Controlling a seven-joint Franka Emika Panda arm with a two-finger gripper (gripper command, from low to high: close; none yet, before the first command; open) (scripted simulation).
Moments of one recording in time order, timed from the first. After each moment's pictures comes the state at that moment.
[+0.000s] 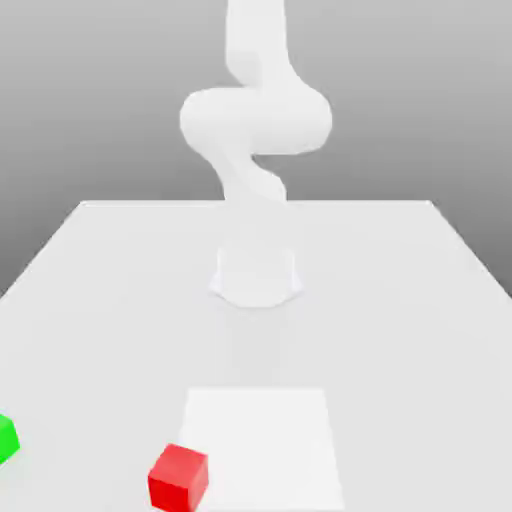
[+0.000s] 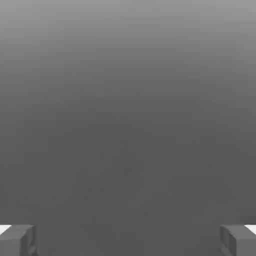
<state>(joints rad) -0.01 -0.71 0.00 -2.31 0.00 2.33 0.81</state>
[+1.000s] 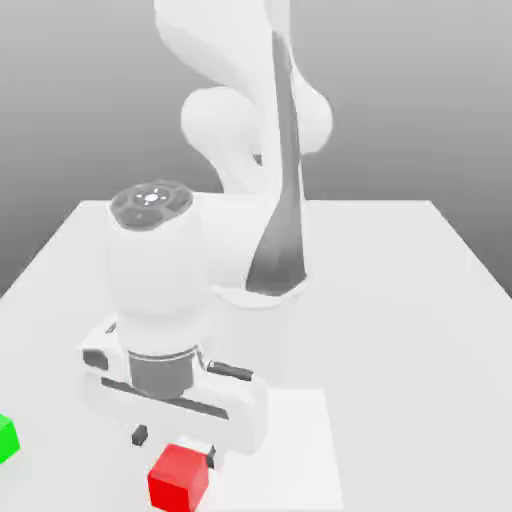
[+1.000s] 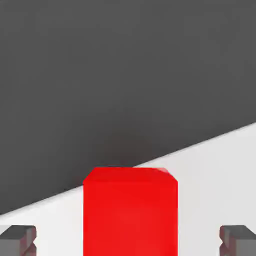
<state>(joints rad) -0.13 0.39 -0.05 -2.41 0.05 2.80 0.92</state>
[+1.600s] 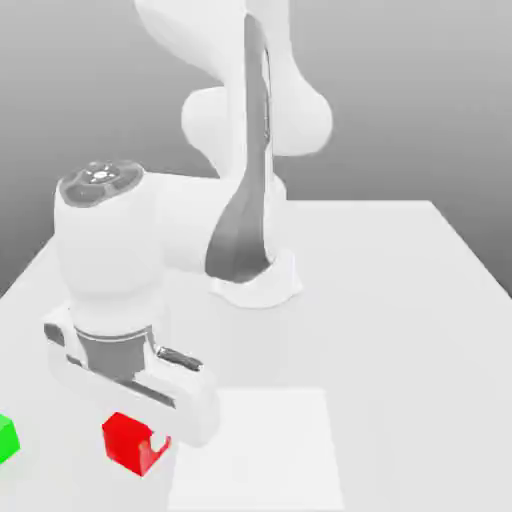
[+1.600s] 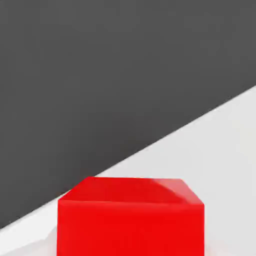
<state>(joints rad) -0.20 0.24 -0.18 -2.38 0.08 2.61 1.11</state>
